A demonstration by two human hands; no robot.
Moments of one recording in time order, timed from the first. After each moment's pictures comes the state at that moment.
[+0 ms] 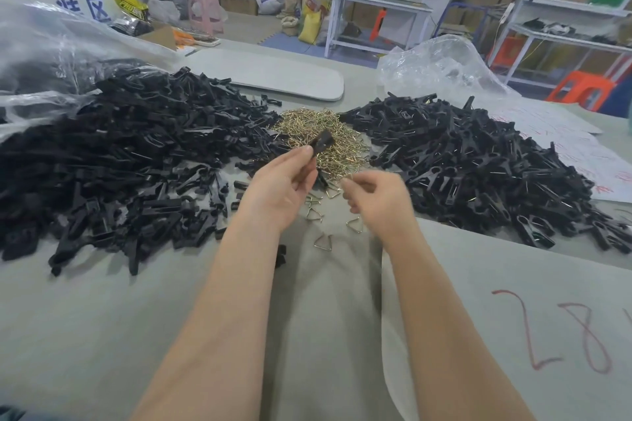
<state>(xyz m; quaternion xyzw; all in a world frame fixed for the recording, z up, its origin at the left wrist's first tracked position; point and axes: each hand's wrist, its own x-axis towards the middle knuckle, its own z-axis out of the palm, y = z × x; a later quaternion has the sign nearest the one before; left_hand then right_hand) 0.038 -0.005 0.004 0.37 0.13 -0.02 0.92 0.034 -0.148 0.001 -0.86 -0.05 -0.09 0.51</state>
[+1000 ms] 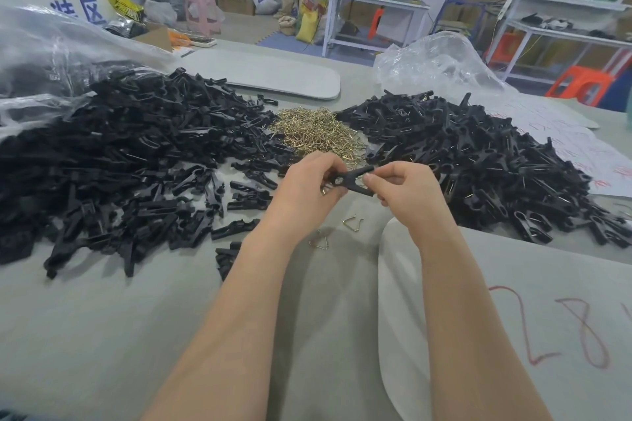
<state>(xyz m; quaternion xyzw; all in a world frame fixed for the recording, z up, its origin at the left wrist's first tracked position) 0.030 -0.027 -0.004 0.87 -0.15 0.18 0.44 0.037 -0.181 0.015 -0.84 0.00 -0.09 0.53</state>
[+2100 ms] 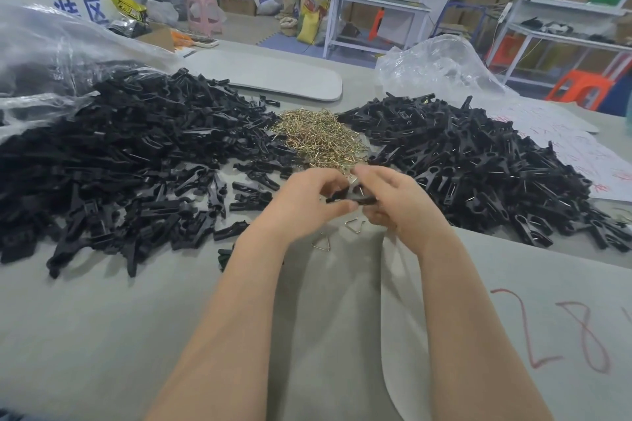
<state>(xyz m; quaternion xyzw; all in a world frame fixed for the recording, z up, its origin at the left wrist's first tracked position) 0.023 -0.019 0.003 0.88 -0.15 0.05 0.45 0.041 -0.178 0.005 -0.75 -0.03 0.10 0.65</state>
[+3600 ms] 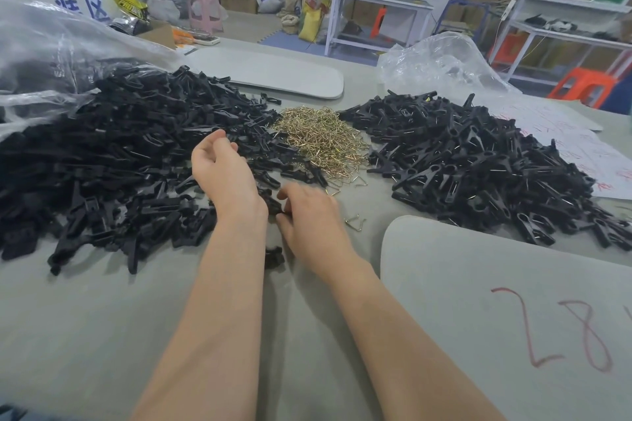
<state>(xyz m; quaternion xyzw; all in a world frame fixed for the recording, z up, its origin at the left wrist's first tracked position) 0.033 0.013 0.016 0.40 0.29 0.33 0.80 0.018 -0.085 -0.032 -0.93 -0.24 -0.15 0.22</state>
